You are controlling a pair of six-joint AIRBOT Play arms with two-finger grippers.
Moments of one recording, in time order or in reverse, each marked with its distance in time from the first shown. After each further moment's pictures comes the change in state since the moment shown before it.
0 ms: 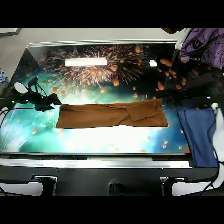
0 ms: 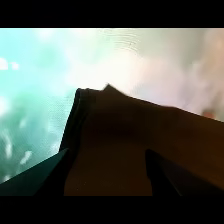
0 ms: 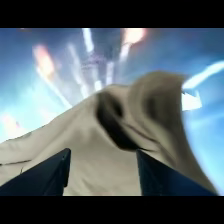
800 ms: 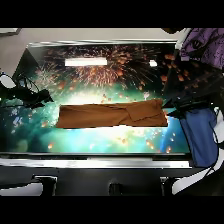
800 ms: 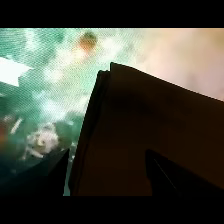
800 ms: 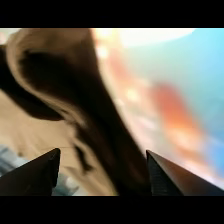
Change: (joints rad) left arm 0.008 0.099 0.063 0.105 -0.154 -0.037; right arm -0.149 -0.272 0.049 0.153 -0.304 -0.261
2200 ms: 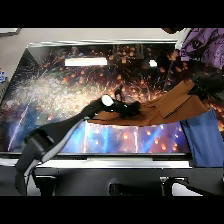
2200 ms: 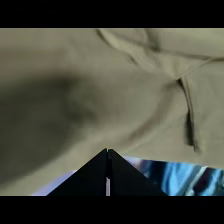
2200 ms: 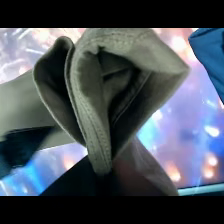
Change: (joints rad) left arm -0.868 -0.571 0.382 -0.750 0.497 -0.055; right arm 0.109 0.538 0.226 -0.404 -0.192 0.450
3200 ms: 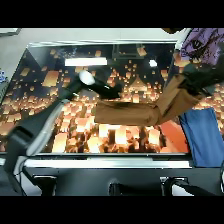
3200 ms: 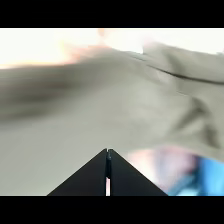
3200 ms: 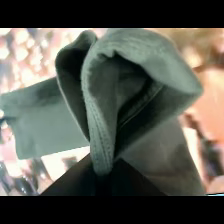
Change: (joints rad) left arm 0.263 0.140 0.168 0.412 -0.409 -0.110; right arm 0.203 0.032 0.026 -0.021 0.061 0.188
